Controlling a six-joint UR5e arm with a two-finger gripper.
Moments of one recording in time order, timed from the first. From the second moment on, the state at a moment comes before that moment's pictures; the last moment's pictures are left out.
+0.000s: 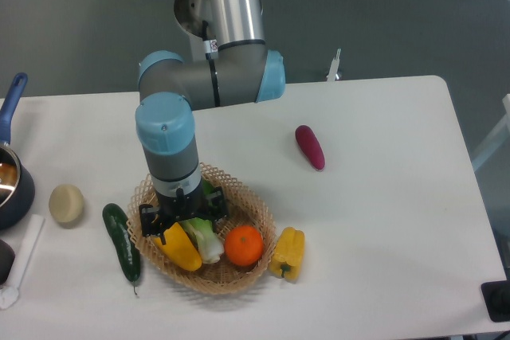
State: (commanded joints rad) arm 2.14 -2.02 -1.66 -0.84 1.55 -0.11
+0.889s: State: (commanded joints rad) arm 2.12 -2.05 -1.66 -0.84 1.55 -0.15
